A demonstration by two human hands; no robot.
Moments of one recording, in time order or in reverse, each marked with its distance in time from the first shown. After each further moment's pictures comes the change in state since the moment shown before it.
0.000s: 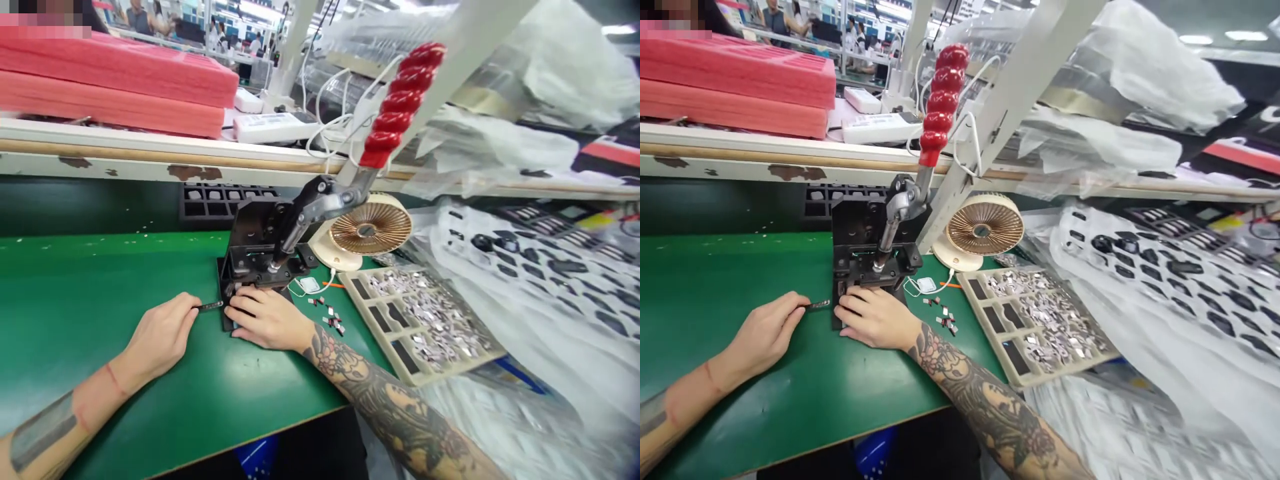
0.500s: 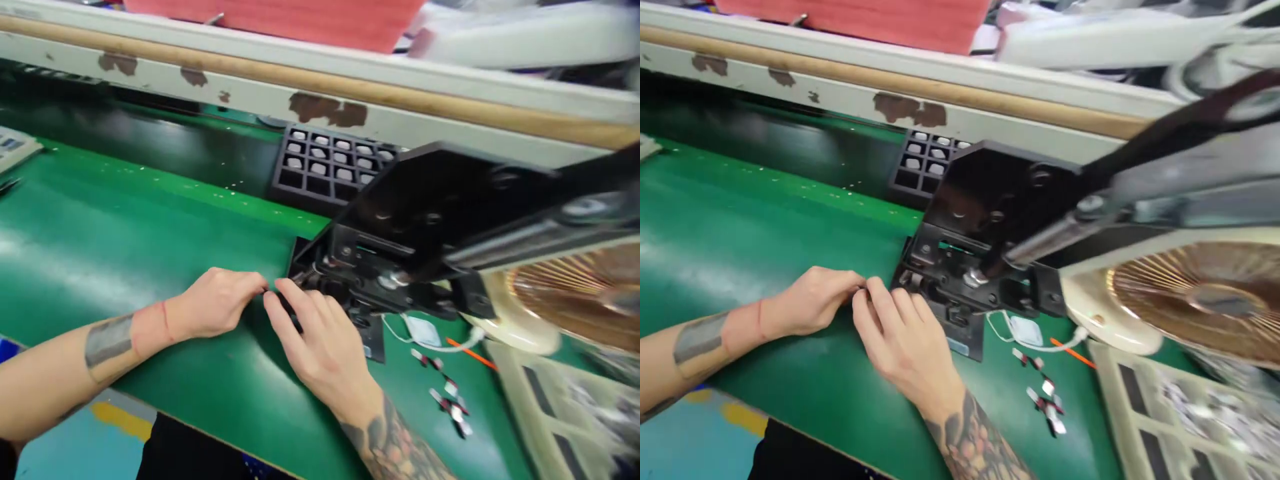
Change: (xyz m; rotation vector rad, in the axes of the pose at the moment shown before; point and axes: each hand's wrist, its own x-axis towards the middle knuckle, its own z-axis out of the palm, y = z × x) left_hand 0.005 0.019 -0.005 -0.034 -0.034 -0.007; right_hand 0.050 -0.029 -0.009 -0.067 0.290 0.031
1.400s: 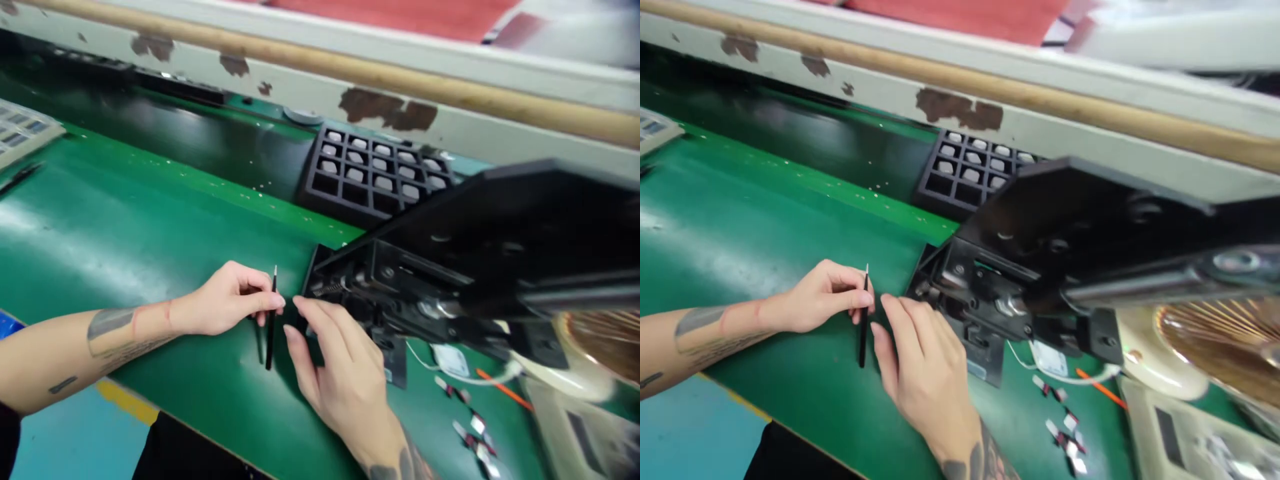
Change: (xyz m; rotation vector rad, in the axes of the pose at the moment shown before) left_hand 0.006 -0.001 -0.010 -1.011 -0.020 -0.541; right_hand -0.002 -0.009 0.006 0.368 0.026 0.294
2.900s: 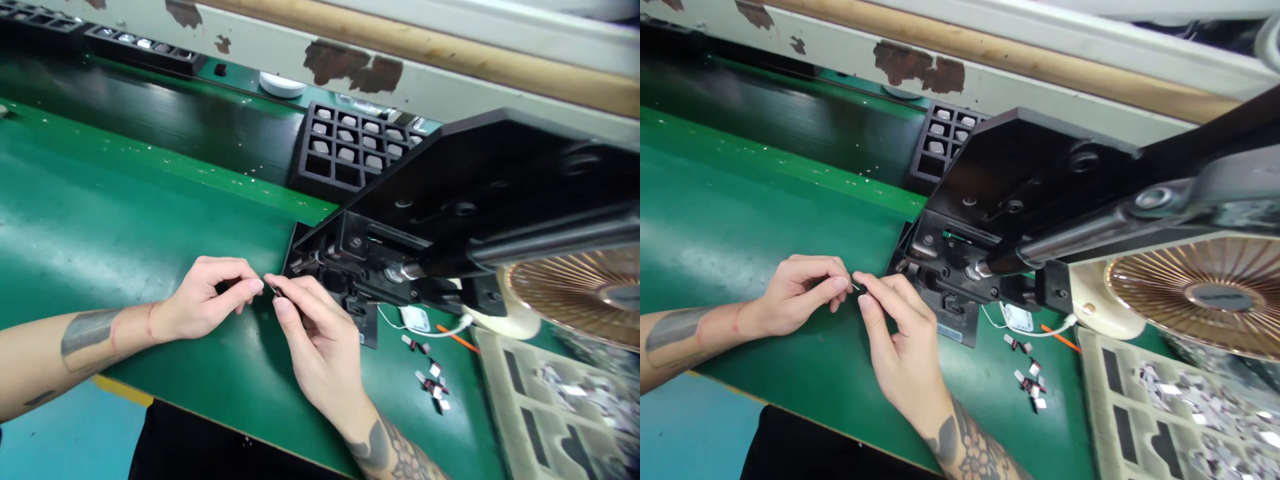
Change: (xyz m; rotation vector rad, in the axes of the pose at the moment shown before) left_hand -0.015 -0.001 0.019 0.257 0.148 0.371; right_hand 0.001 -0.018 -0.004 0.624 0.031 0.493
